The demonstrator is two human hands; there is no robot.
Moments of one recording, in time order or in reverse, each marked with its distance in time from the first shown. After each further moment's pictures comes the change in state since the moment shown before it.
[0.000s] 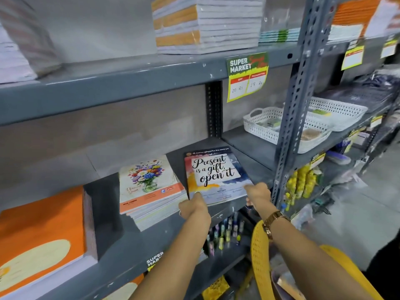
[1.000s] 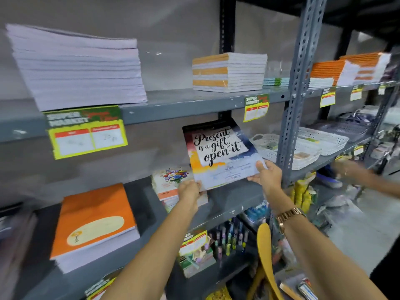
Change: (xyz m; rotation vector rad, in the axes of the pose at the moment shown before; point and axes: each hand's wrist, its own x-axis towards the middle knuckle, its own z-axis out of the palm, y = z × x) left_hand -0.054 0.060 -0.116 -0.102 -0.419 0.304; right_hand -0.138 -0.058 -0.056 0.643 -0.034 -0.448
